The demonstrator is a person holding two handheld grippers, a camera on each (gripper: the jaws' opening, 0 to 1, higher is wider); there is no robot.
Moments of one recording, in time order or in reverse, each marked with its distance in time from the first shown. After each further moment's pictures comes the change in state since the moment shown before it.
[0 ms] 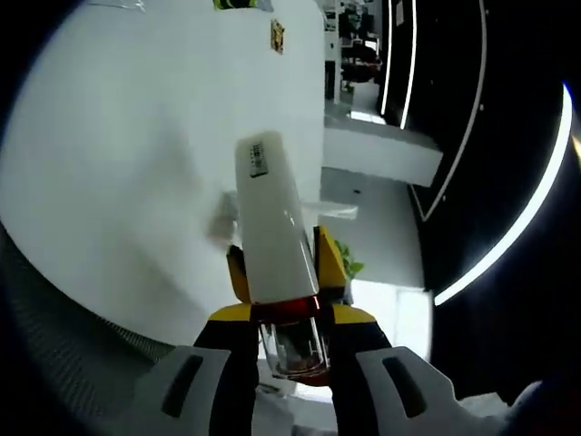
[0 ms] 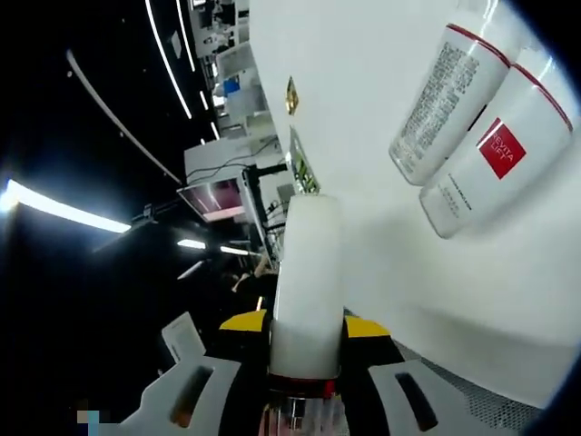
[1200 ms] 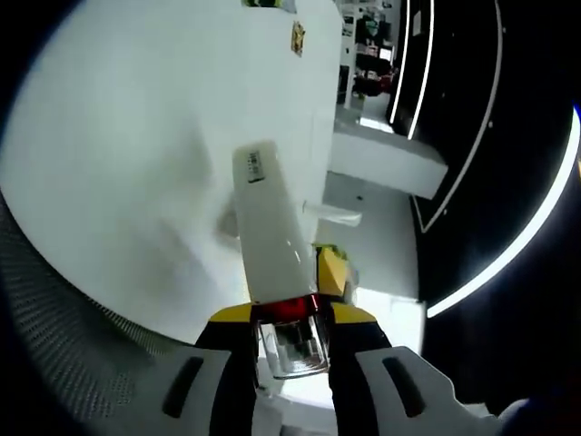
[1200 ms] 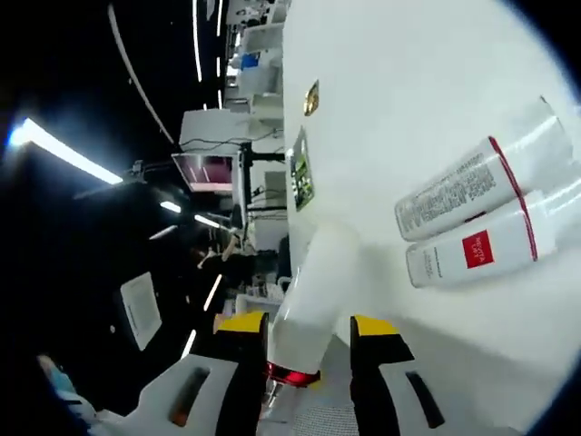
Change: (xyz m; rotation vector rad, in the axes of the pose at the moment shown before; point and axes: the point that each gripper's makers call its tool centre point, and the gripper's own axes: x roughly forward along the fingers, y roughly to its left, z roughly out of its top) left arm -0.005 0.001 0.002 -0.072 -0.002 -0.011; right arm -0.029 -0.001 0.019 -0.340 0.056 -0.155
